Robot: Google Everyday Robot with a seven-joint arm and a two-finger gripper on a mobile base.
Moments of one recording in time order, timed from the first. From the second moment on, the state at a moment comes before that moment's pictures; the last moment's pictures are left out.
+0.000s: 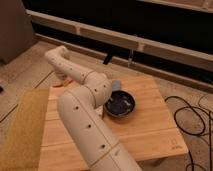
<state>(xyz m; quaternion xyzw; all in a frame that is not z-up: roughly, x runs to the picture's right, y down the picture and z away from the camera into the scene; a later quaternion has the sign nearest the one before) -0.286 -0.038 0.960 -0.24 -0.13 -0.30 0.91</state>
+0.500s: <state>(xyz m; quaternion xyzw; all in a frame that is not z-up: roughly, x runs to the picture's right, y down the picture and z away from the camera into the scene) -0.189 -0.047 0.897 -0.29 0.00 -0.22 0.93</state>
